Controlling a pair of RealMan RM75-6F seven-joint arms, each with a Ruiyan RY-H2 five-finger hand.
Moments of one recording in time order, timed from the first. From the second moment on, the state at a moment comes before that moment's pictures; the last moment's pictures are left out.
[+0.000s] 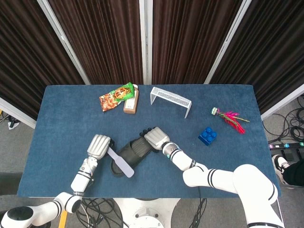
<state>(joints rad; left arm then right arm) -0.56 -1.93 -0.13 -0.89 1.41 1.11 -0.01 1.18 -1.79 0.10 -1.13 -0.82 0.56 -0.46</state>
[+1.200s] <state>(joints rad) -0.58 -1.87 -0.24 -1.04 1.26 1.10 0.10 1.19 -1.78 0.09 -1.14 -0.79 0.55 -0.43</state>
